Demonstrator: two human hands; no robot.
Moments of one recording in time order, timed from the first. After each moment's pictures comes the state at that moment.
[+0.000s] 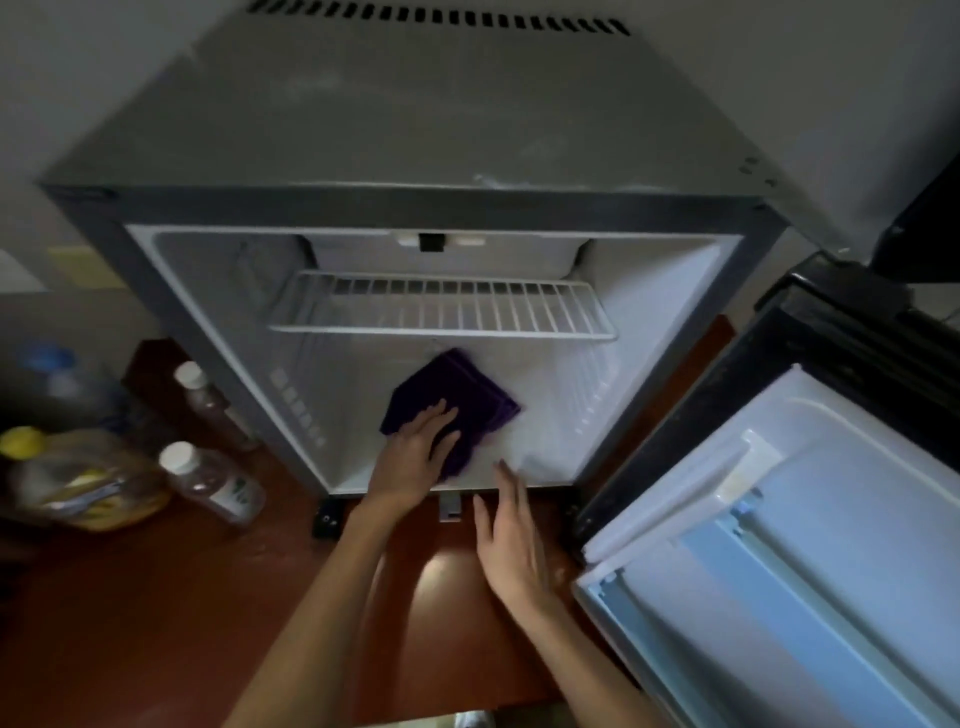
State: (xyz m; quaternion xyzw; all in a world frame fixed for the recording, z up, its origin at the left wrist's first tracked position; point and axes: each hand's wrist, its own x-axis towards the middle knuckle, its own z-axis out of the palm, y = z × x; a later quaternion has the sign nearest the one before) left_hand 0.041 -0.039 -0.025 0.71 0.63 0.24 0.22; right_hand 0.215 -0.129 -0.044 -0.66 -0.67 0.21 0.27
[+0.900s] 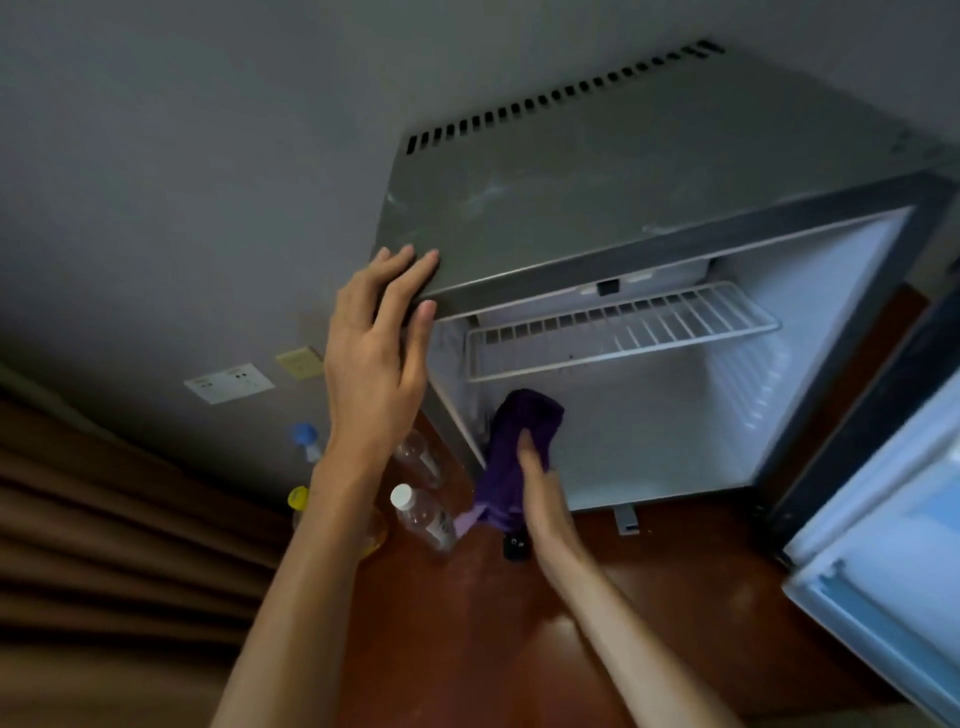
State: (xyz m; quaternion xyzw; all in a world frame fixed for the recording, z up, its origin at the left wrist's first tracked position) left_hand -0.101 -0.082 0.284 0.73 0.53 0.40 -0.14; right_hand 0.032 -0.115 0.107 -0.51 -0.26 0.70 0.43
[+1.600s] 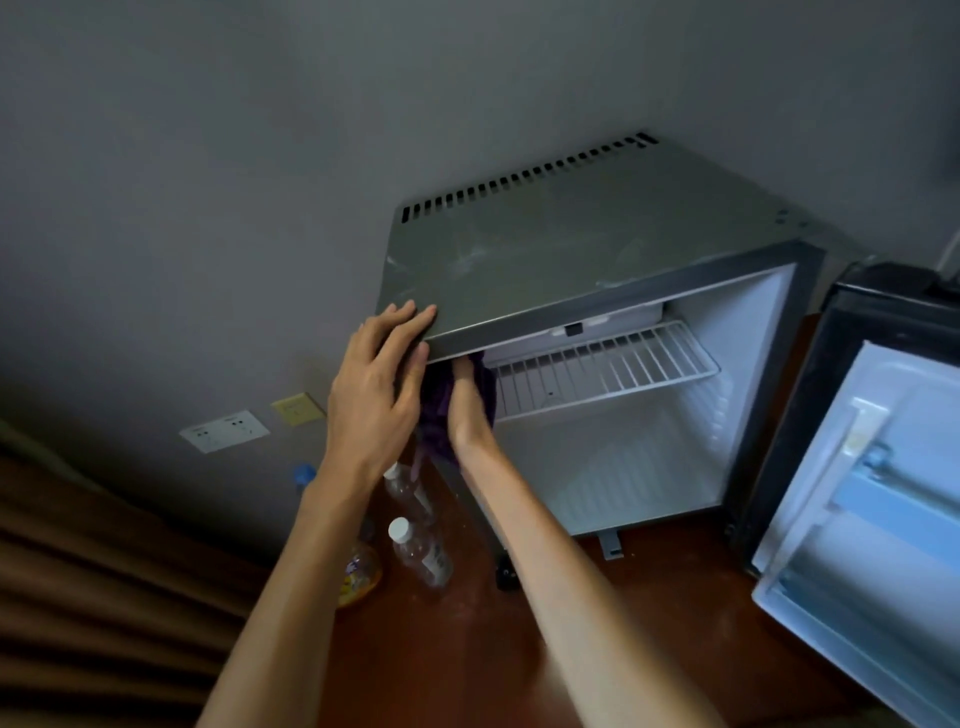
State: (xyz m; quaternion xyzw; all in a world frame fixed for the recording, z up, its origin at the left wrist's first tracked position) left_hand -0.106 -0.092 0.305 0.75 0.54 0.36 -0.07; right_hand -0.027 -0.045 0.233 -0.28 -0.20 0.69 0.64
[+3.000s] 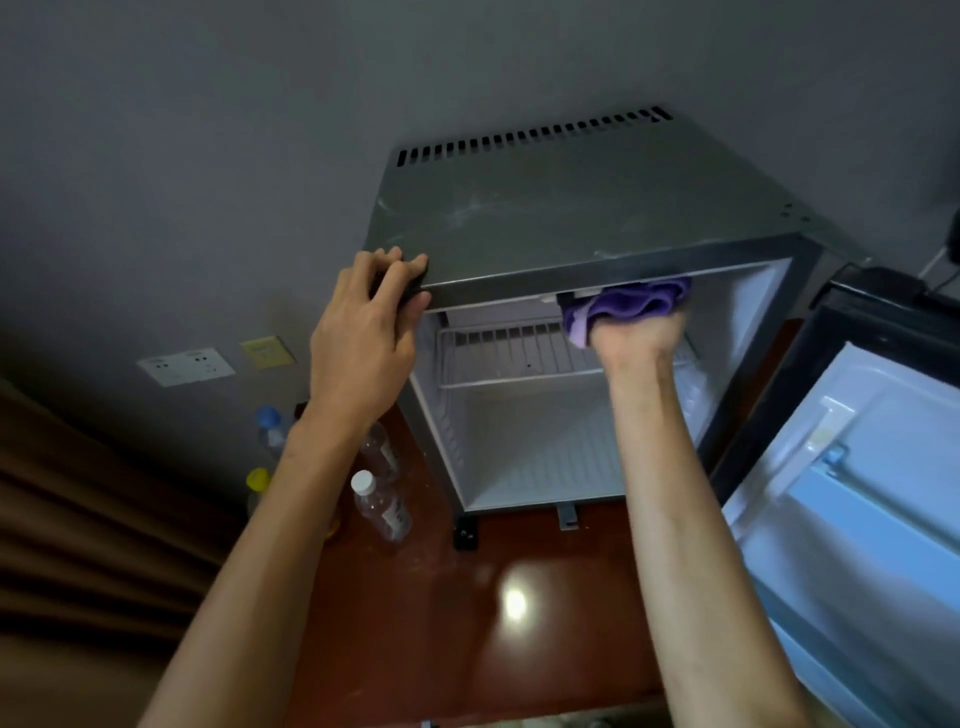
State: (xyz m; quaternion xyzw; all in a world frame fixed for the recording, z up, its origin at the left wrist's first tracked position) left_hand -0.088 -0.093 0.305 0.72 0.60 0.31 -0.12; right_hand 0.165 -0.016 0.258 -0.19 0.00 0.63 0.75
